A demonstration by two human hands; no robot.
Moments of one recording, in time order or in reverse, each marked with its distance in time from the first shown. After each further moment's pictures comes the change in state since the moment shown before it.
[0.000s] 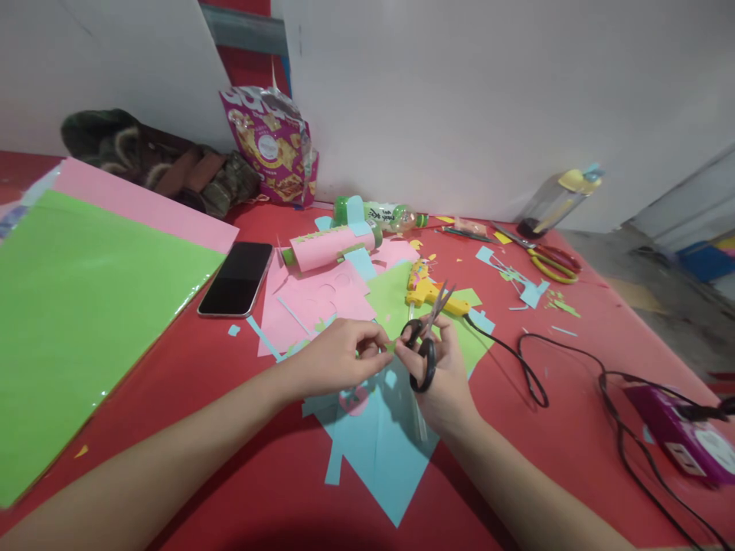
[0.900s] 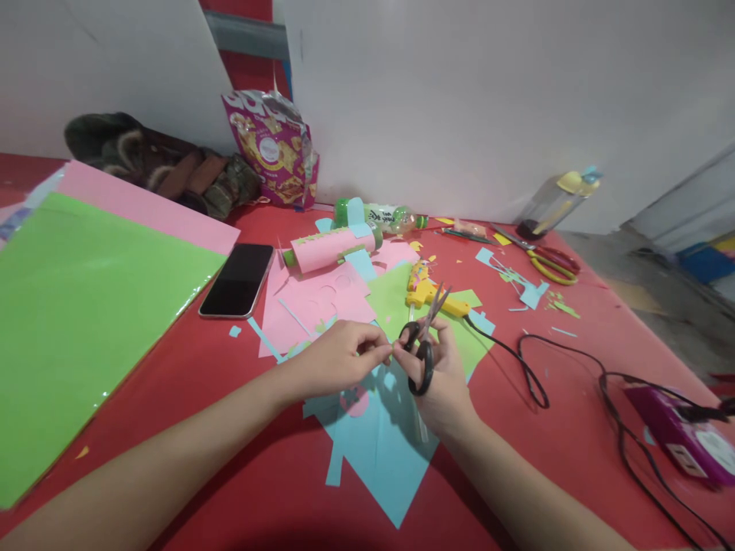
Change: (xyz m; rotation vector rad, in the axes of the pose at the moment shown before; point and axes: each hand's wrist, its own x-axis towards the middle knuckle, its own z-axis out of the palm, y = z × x) left_hand 0.001 -0.001 0.001 0.020 0.022 0.014; right_hand 0.000 0.002 -0.001 0.000 -0.012 0.011
